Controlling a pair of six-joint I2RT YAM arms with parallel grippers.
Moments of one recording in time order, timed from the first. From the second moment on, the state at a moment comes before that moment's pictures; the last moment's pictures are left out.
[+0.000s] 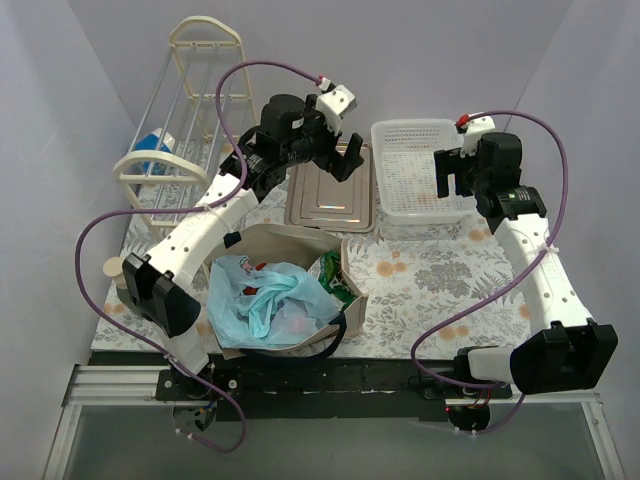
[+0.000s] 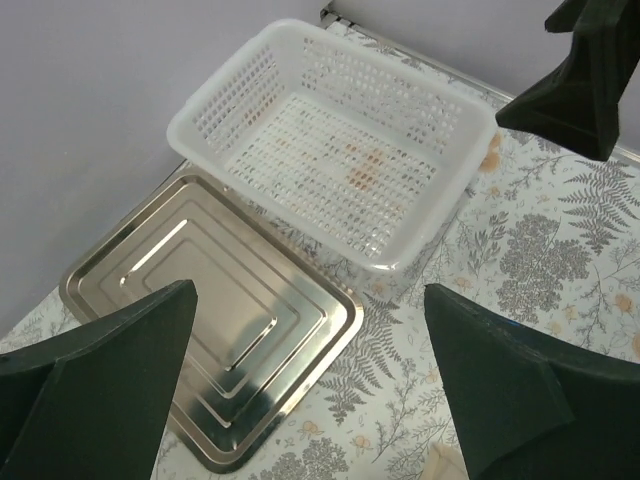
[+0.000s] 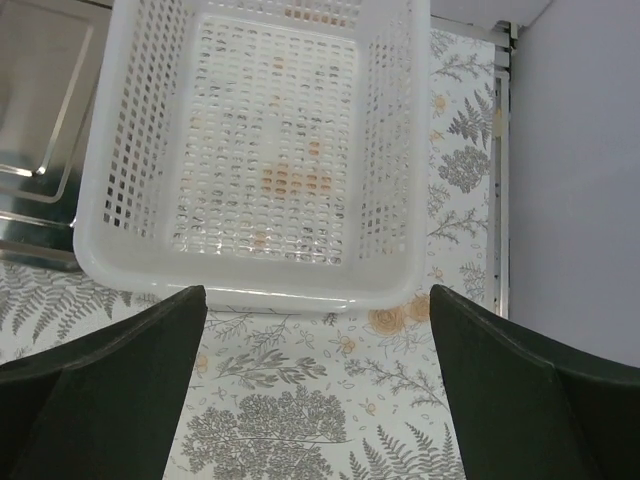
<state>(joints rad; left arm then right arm) -0.63 1.73 1.89 -0.40 0.27 0.13 0.13 1.28 1.28 -0.49 0.10 -0.12</state>
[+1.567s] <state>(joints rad) -0.60 1.16 1.44 -0.44 -0.09 0.14 0.62 1.78 1.83 -0.92 -0.76 -0.53</state>
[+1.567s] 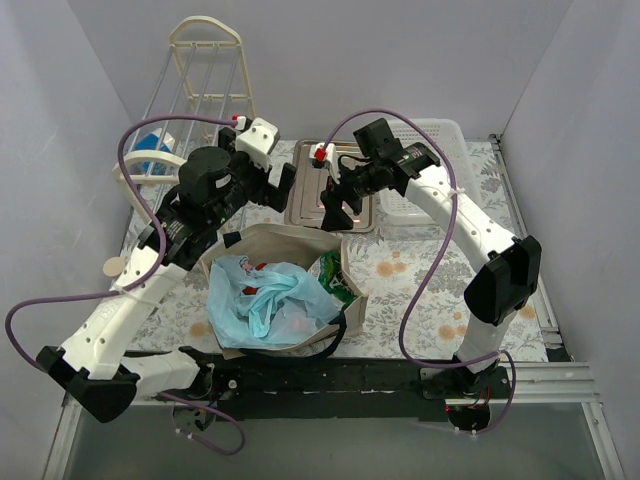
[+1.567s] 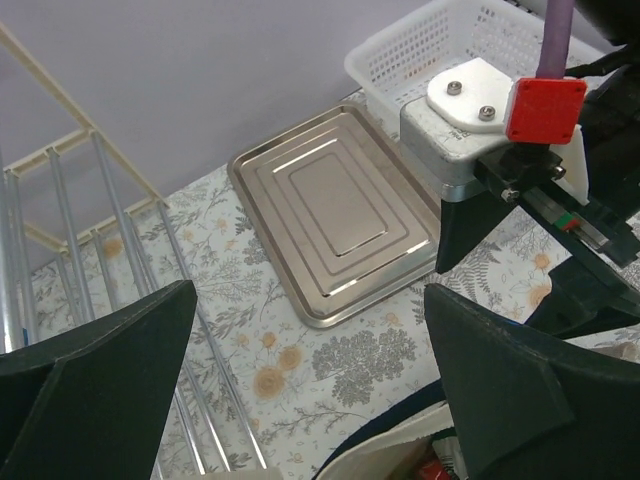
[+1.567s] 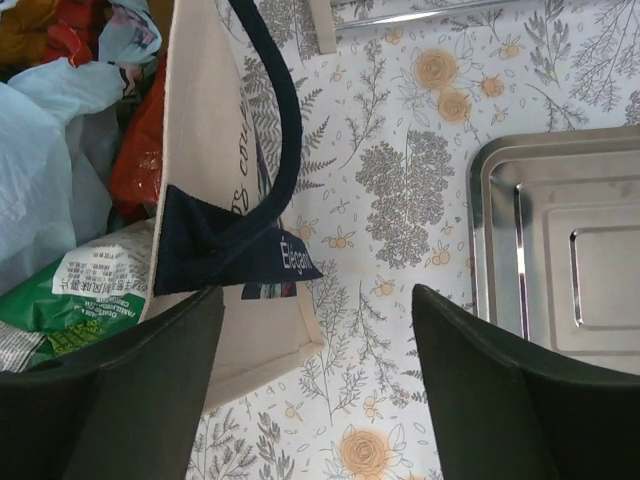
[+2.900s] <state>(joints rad) -0.57 1.41 1.75 -0.20 -0.21 0.09 0.64 1.85 1.82 -0.95 -0.86 -0.33</state>
